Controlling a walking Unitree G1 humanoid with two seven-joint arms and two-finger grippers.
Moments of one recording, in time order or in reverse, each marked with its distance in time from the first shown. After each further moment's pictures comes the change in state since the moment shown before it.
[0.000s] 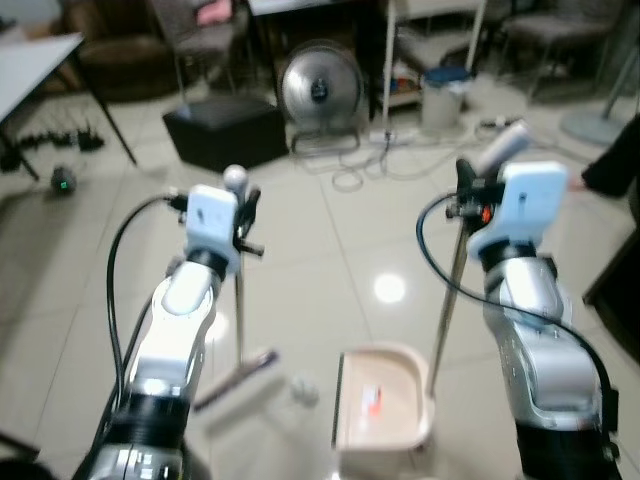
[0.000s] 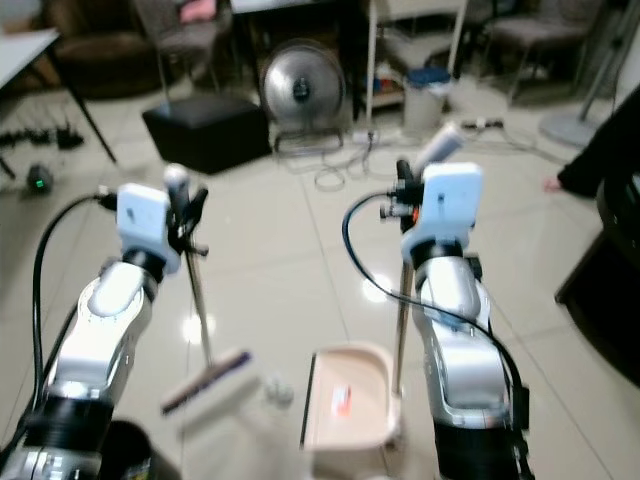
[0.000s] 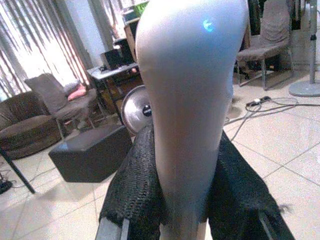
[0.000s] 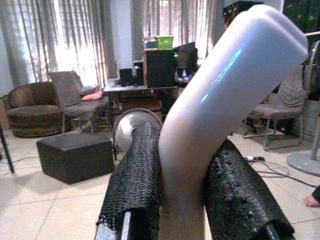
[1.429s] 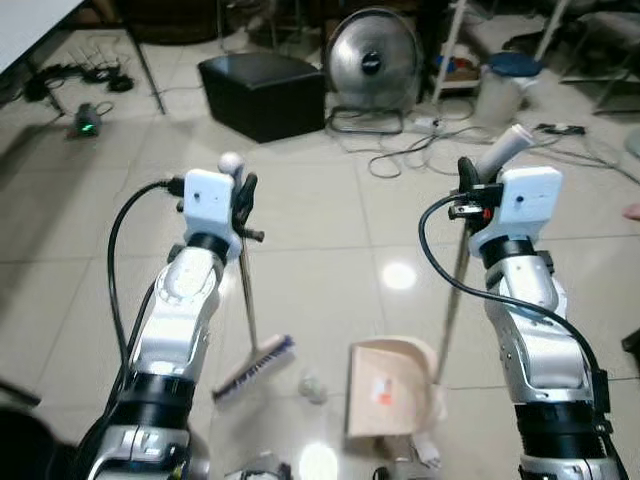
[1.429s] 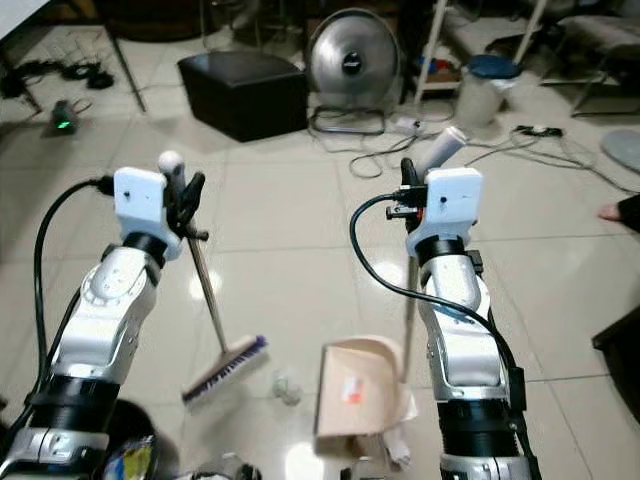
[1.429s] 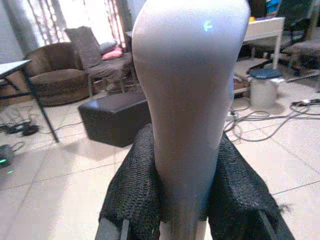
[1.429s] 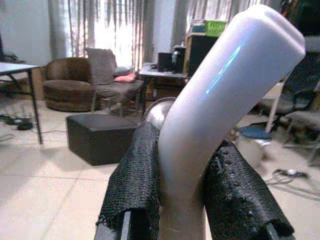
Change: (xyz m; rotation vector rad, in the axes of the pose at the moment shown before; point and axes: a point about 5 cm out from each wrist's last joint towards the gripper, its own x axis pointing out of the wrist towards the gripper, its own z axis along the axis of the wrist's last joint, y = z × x) left arm 0.015 0.008 0.011 -0.046 0.005 0.069; right arm 0.016 -0.006 -0.021 0.001 -0.040 0.028
